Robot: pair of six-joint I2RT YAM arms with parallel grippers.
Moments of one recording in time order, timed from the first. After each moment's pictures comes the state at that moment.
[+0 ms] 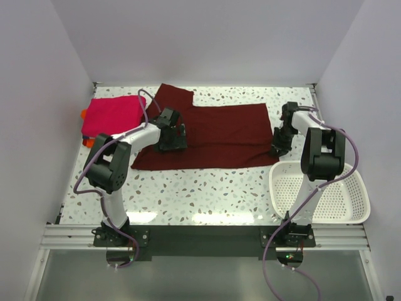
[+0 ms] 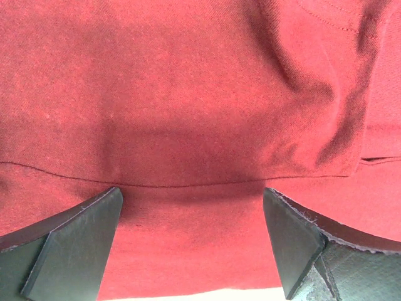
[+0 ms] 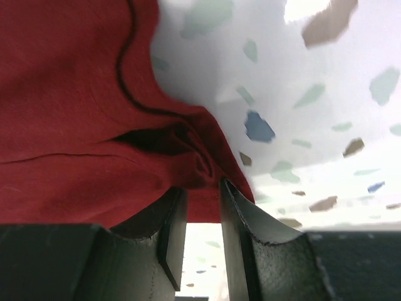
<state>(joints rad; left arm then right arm) -0.42 1.89 1.24 -0.48 -0.13 -0.54 -0.07 1.99 1.40 -0.88 -0.06 0.27</state>
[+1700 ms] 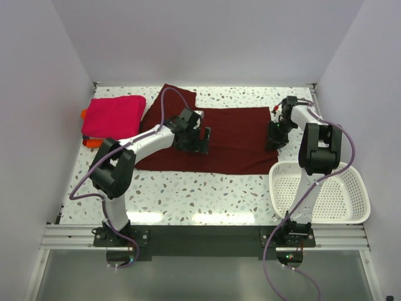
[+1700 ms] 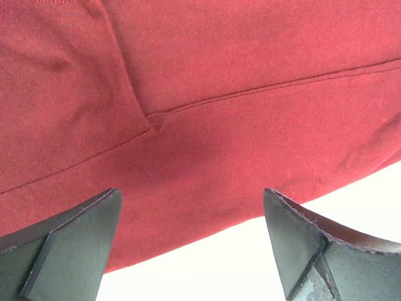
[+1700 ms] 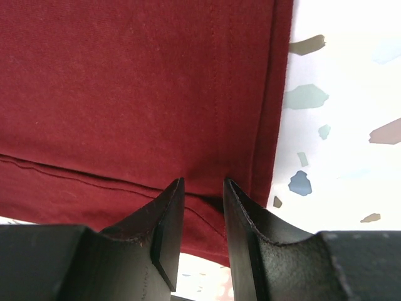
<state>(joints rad) -0.61 1.86 1.34 -0.48 0.05 -0.44 -0.07 2.09 1.54 -0.93 -0.22 0.06</state>
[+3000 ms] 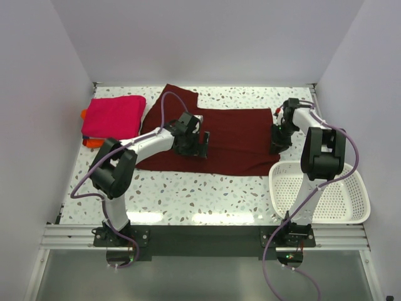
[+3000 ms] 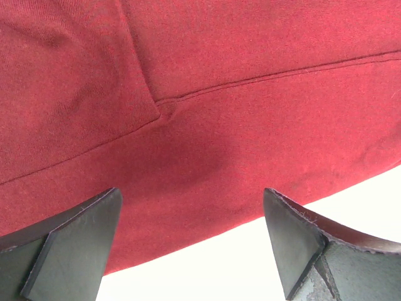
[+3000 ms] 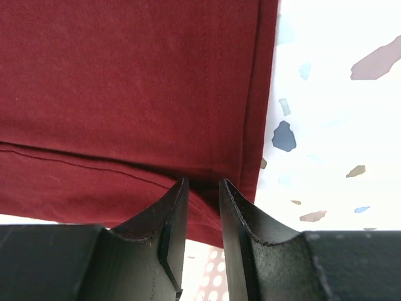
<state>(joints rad) -0.61 1.86 1.28 -0.45 0.07 -0.44 -0.07 1.99 1.45 -0.93 -0.15 0.05</state>
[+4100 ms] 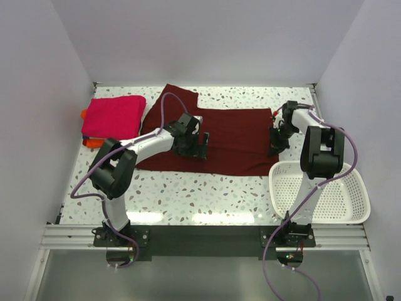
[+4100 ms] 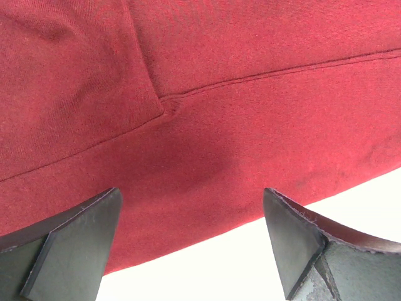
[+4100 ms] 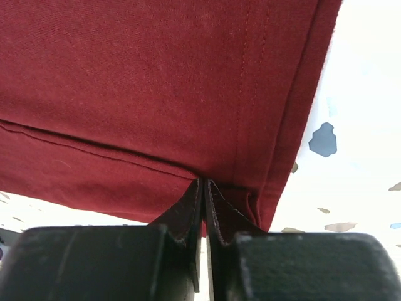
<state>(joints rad) -0.61 1.86 1.26 -0.44 0.07 -0.44 -0.07 2.01 1.44 -0.95 -0.24 0.03</state>
